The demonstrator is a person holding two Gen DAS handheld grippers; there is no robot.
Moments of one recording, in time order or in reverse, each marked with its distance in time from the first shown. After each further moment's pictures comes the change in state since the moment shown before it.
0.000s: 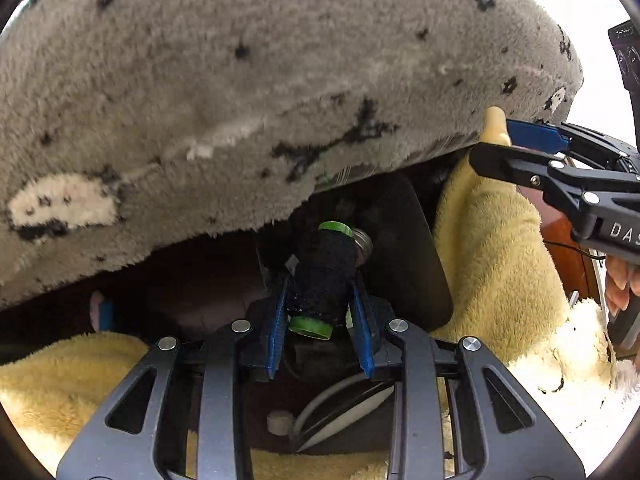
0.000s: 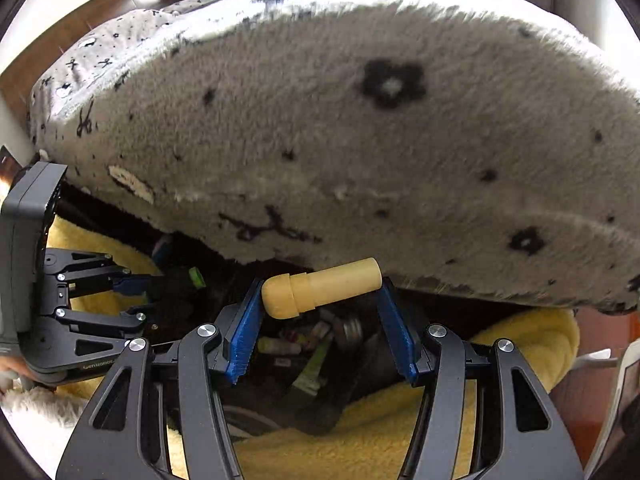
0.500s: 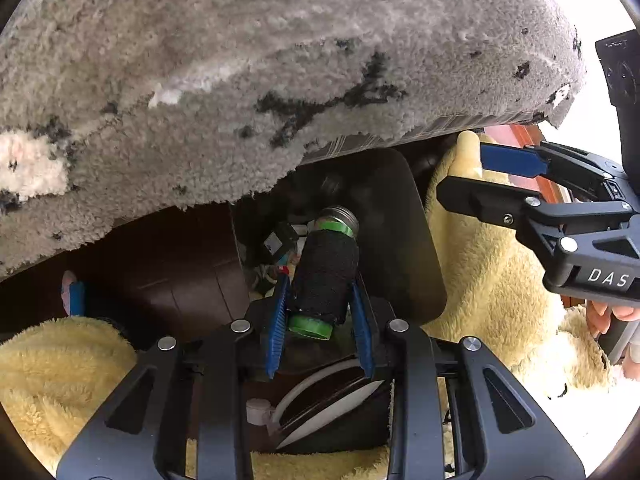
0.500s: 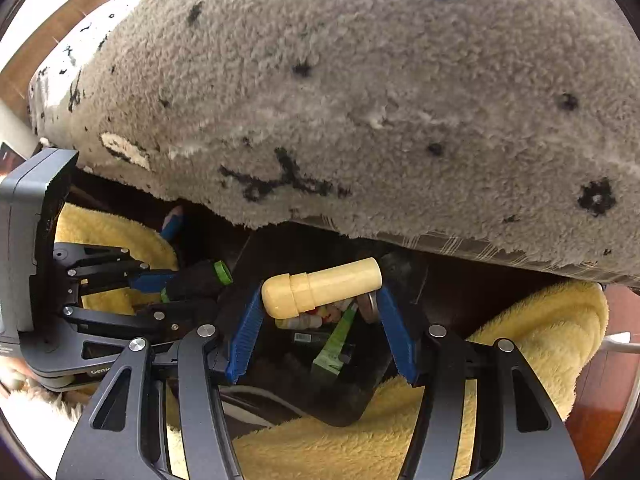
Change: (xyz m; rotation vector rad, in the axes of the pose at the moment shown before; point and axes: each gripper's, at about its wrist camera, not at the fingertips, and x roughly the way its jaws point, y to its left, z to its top) left arm 0.027 0.011 -0.006 -0.043 0.078 -0.079; right arm 0.038 0.008 -0.007 0.020 0.128 0.060
